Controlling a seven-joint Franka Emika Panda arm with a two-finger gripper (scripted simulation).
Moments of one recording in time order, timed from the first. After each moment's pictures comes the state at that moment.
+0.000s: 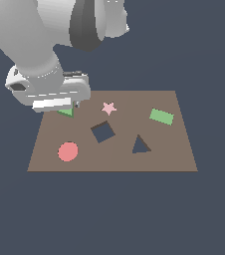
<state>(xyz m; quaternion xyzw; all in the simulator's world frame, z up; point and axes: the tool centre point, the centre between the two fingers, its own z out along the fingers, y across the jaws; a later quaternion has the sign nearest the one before) -0.056 -0.166 0.050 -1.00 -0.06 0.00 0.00</state>
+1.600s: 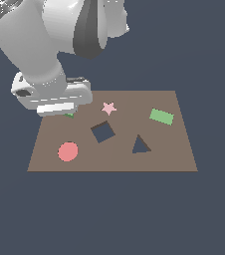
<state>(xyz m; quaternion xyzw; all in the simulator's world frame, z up) -0.053 -0.163 0.033 -1.00 -0.07 0.00 0.00</state>
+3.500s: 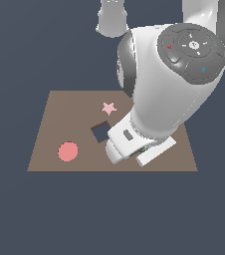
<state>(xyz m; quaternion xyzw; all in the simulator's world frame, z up) 0.075 0.078 0.039 -0.96 -0.28 0.00 0.00</state>
